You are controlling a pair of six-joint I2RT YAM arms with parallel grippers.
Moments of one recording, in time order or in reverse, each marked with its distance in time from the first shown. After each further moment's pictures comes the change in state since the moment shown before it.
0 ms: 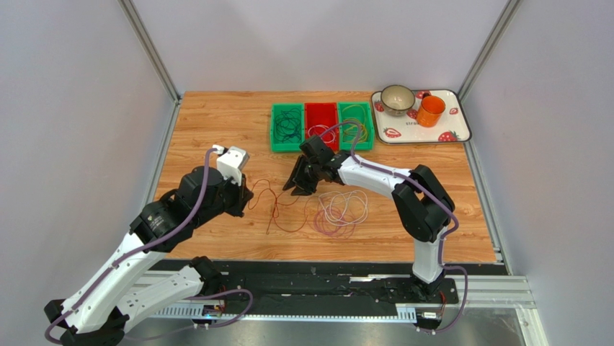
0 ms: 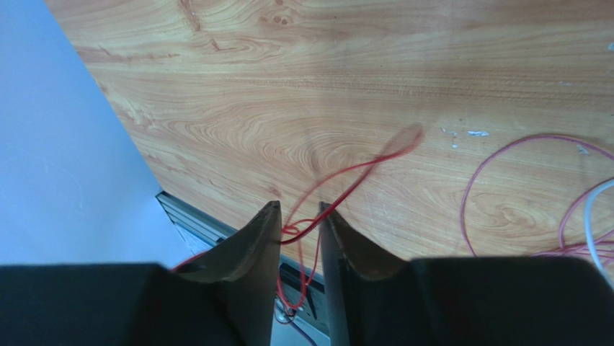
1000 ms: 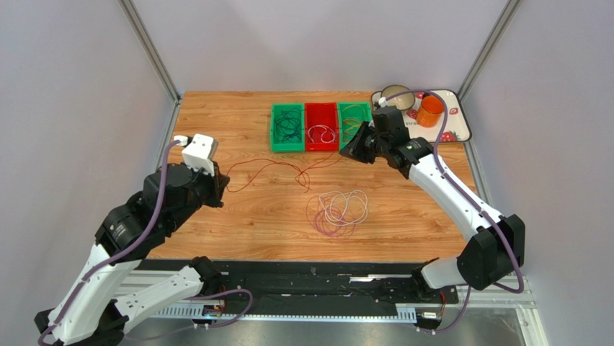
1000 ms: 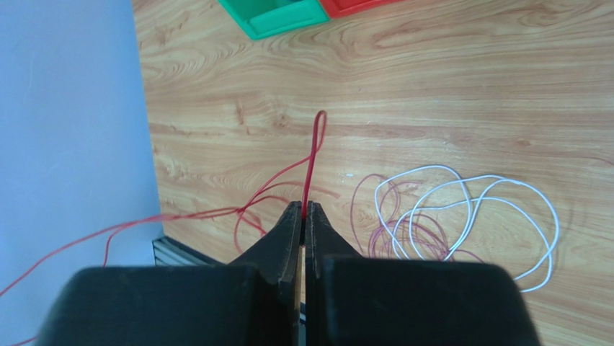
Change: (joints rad) left arm 0.000 -0.003 0.237 -0.133 -0.209 0.007; right arm -0.315 -0.511 -0.106 -0.154 0.088 -0.332
